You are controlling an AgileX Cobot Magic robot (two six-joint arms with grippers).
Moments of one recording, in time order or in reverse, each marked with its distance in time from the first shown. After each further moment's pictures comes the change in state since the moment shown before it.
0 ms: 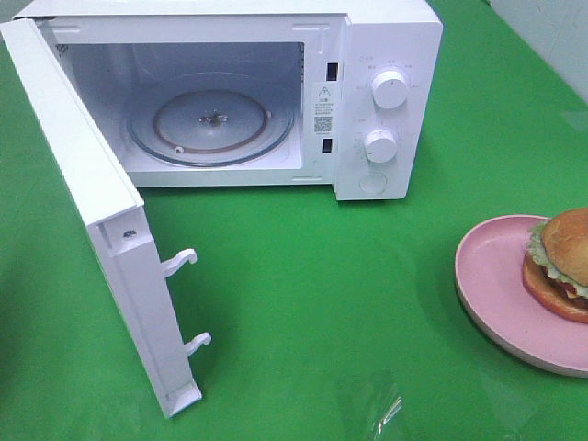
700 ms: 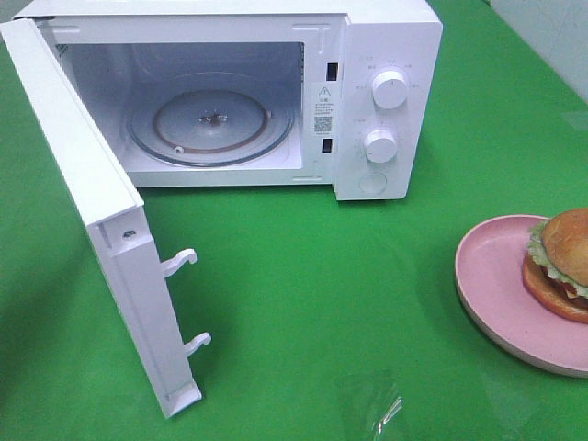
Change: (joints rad) left arm 0.000 0.479 -0.085 0.464 -0.344 -0.285; right arm 0.000 0.000 0.000 0.000 0.000 0.000
